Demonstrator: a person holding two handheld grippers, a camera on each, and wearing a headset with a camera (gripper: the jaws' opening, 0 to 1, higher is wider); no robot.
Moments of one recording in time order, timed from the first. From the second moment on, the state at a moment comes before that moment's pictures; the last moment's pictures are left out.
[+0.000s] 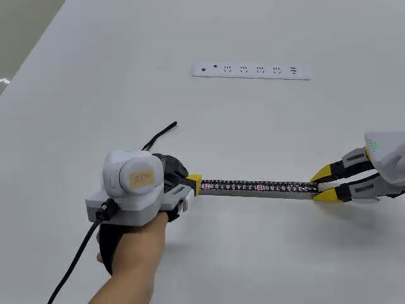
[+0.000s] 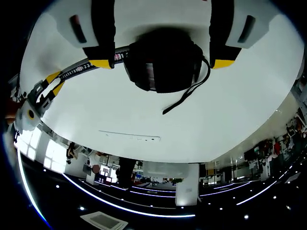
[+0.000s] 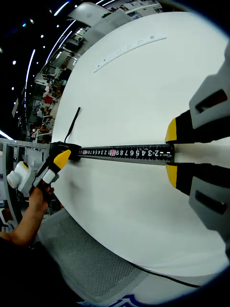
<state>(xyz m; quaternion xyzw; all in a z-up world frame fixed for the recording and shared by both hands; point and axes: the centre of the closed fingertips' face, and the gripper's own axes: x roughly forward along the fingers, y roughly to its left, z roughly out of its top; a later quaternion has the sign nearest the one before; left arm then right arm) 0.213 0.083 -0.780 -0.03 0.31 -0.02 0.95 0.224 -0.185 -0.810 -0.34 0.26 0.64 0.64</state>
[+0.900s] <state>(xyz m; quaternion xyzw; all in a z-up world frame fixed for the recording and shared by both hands) 0.221 0.084 -0.783 -0.07 0.31 0.01 0.95 0.225 -0.186 -0.811 -0.34 0.26 0.64 0.64</state>
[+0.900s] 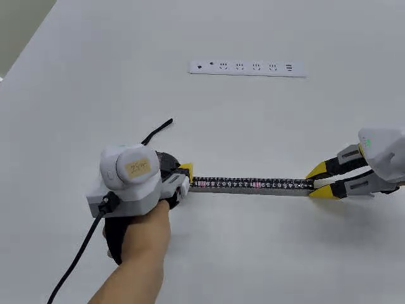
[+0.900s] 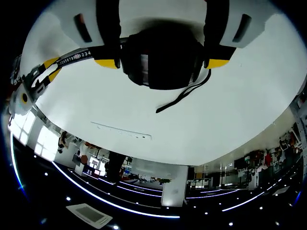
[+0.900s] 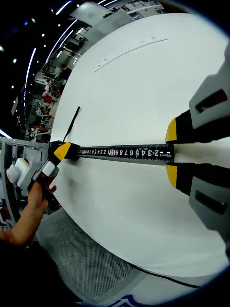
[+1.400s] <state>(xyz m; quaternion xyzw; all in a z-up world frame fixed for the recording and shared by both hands) 0.214 0.086 -0.784 -0.06 0.32 0.02 0.94 0.224 -0.185 -0.809 -0.35 0.26 0.63 0.64</state>
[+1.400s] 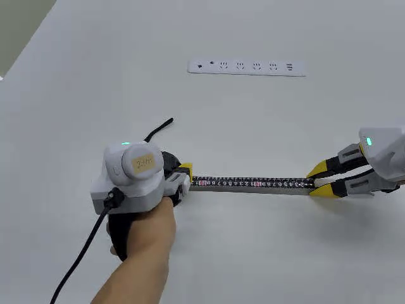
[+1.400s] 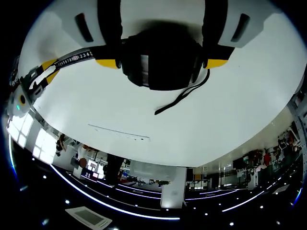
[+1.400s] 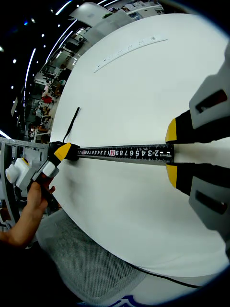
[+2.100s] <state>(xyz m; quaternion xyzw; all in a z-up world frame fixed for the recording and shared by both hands) 0.215 0.088 -0.784 -0.06 0.32 0.03 0.95 0.225 -0.186 -0.807 -0.35 0.26 0.63 0.64</state>
